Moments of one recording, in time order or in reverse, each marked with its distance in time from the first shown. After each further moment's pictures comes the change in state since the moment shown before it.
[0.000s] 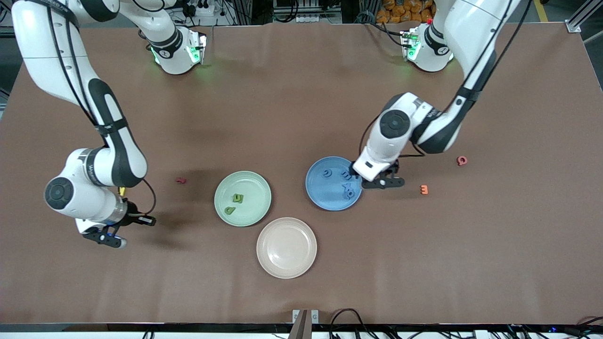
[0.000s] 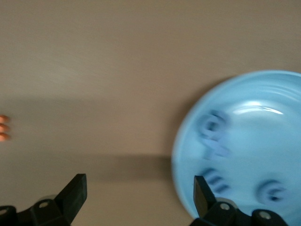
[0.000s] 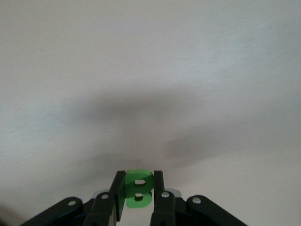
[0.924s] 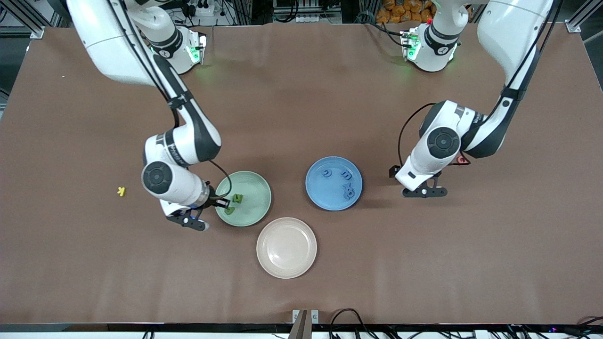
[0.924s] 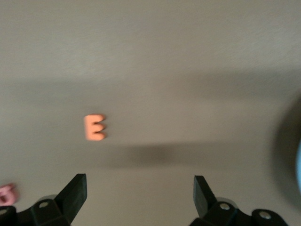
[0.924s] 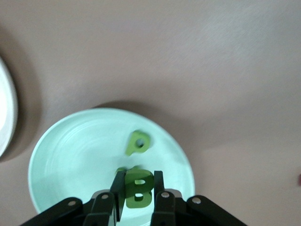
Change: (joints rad) left arm 0.178 -0.057 -0.008 -0.051 0.000 -0.130 0.218; right arm 0.294 -0.023 0.042 0.021 0.021 -0.091 0.351
